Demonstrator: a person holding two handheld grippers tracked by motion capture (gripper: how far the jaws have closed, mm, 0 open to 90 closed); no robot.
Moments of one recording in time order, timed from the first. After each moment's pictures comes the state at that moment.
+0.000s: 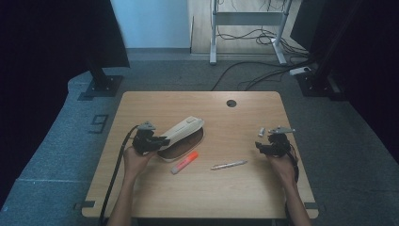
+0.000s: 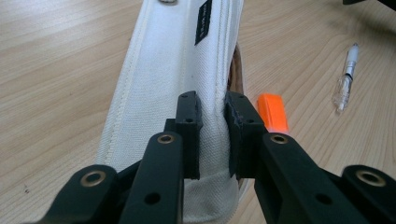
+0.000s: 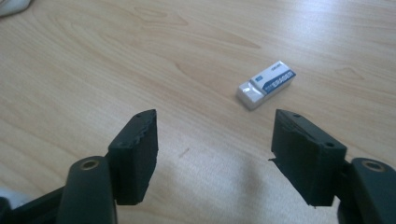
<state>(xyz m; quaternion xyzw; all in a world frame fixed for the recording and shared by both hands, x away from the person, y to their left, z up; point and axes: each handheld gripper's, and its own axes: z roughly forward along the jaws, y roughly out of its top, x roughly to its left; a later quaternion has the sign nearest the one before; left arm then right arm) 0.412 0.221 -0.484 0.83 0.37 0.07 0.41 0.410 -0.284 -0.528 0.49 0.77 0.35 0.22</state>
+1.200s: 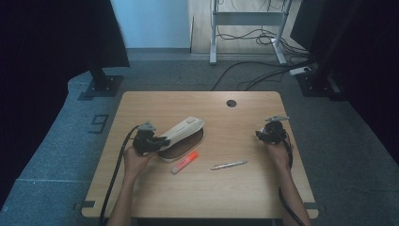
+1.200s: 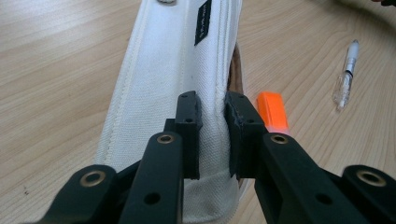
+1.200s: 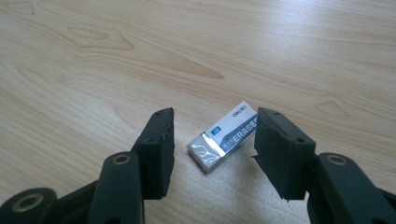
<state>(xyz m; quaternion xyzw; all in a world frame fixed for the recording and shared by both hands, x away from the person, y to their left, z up) 0.411 0.219 -0.484 0.84 0.36 0.07 0.41 0.468 -0.285 -0.538 0.52 0.76 0.32 0.22</state>
